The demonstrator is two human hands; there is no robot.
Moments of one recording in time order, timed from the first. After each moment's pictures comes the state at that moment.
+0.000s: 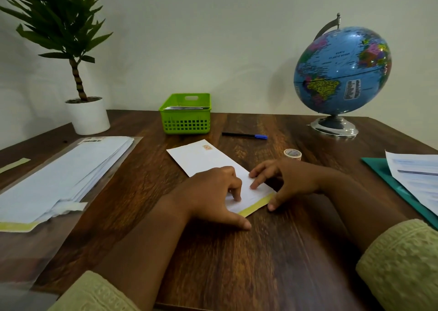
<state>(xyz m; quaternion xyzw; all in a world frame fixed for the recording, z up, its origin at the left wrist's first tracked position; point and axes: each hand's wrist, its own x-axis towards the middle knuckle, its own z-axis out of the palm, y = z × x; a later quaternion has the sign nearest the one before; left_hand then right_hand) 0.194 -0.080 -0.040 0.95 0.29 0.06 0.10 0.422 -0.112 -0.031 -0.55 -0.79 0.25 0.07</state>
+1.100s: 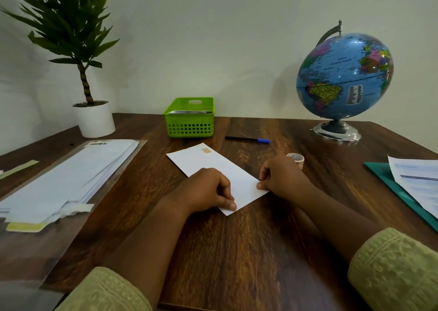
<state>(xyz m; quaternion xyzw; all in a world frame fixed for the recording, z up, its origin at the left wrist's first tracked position) 0.187 -0.065 -0.045 0.89 0.37 0.13 0.25 0.384 -0.095 -0.045 -0.76 -0.62 0.07 0.19</state>
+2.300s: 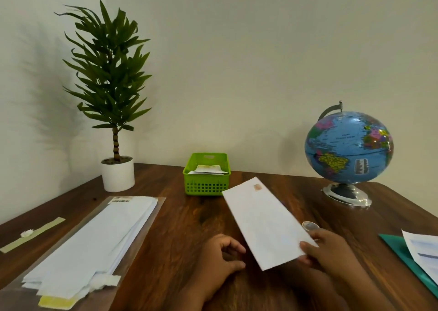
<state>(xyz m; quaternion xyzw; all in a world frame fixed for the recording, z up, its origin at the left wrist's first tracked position) 0.174 -0.059 -0.059 0.75 0.40 0.37 0.37 0.382 -0.157 -0.005 -0.73 -0.39 0.30 0.47</state>
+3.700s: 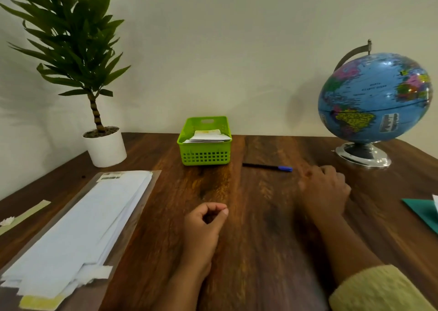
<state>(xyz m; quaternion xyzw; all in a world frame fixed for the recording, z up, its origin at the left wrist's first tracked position) 0.172 -0.046 -0.055 0.55 0.49 0.49 0.46 0.411 -0.049 -0.034 -0.86 -0.42 -0.10 0.26</state>
